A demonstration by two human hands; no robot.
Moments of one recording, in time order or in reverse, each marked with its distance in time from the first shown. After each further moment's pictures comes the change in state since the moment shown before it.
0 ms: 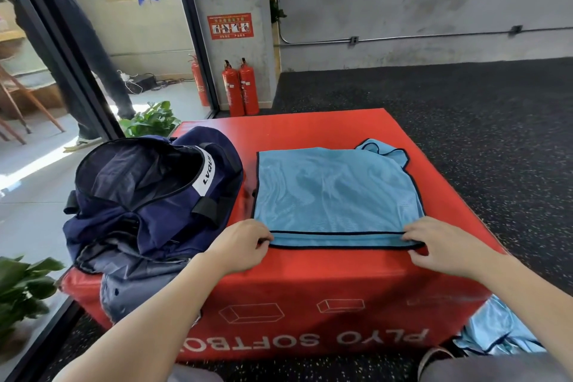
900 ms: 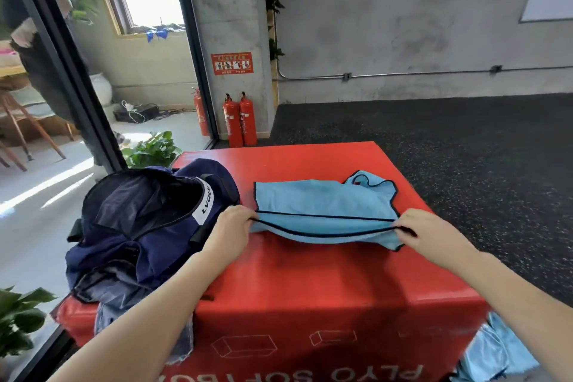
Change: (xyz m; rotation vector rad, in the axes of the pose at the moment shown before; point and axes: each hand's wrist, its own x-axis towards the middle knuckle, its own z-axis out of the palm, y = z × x) left_hand 0.035 0.009 -0.051 -0.091 0.408 -0.148; right_hand 0.026 -0.005 -0.058 0.149 0.298 0.107
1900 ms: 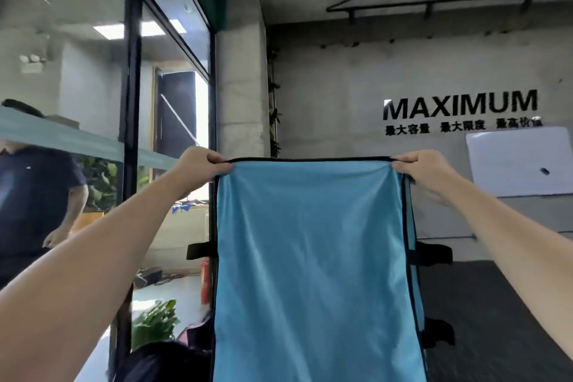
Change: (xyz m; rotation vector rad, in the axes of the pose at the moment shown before) left_hand 0.091 0.238 -0.472 -0.342 0.358 0.091; right_hand 0.036 -0.161 -0.475 0.619 0.611 0.169
